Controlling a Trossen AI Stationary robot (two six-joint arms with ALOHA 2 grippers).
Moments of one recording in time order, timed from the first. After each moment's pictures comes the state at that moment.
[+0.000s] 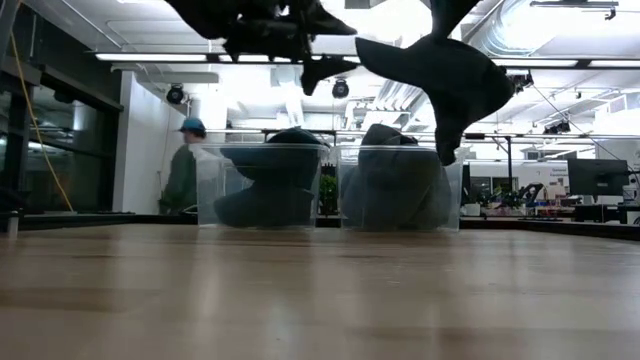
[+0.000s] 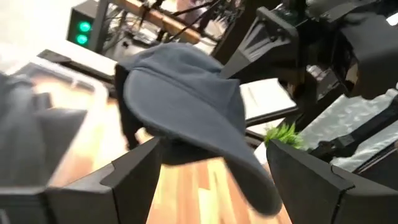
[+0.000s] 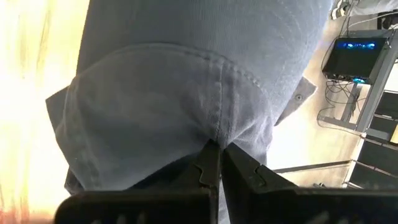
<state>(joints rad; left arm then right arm) 0.46 1.63 1.30 0.15 0.67 -0.34 0.04 1.60 1.80 -1.57 0.60 -0.30</state>
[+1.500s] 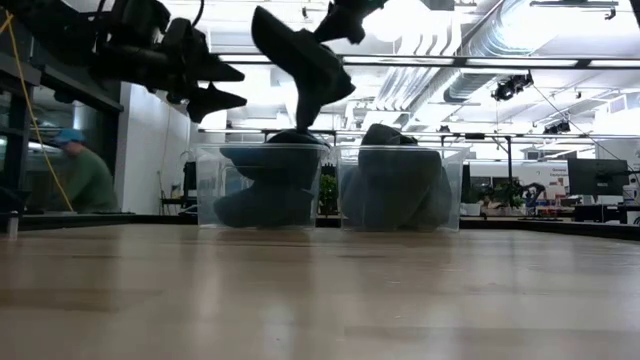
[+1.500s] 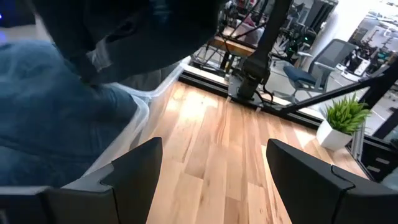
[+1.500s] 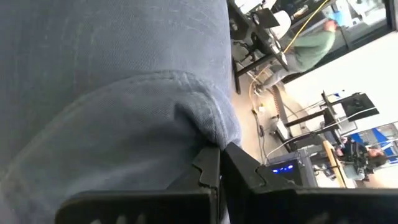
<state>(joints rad) 0.62 0.95 0.46 0.36 0.52 -0.19 -0.38 1.74 1.81 -0.42 0.14 -0.83</state>
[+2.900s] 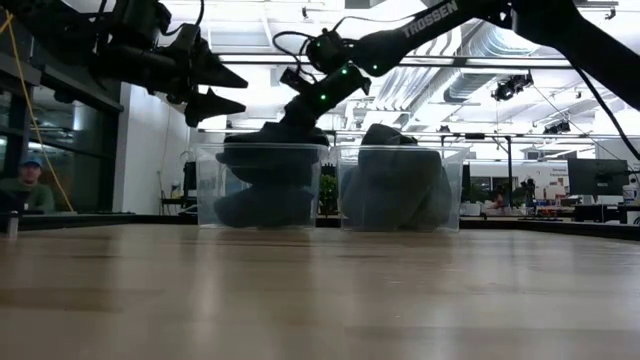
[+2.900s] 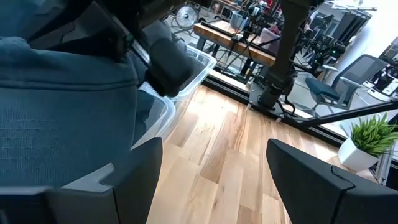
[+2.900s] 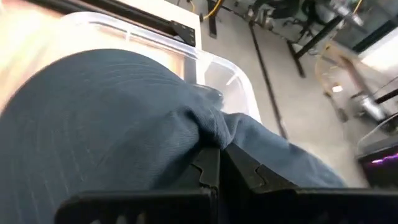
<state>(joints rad) 0.62 0.96 0.46 0.36 0.41 -0.26 -0.53 2.20 1.94 -0.21 -0.16 -0.59</state>
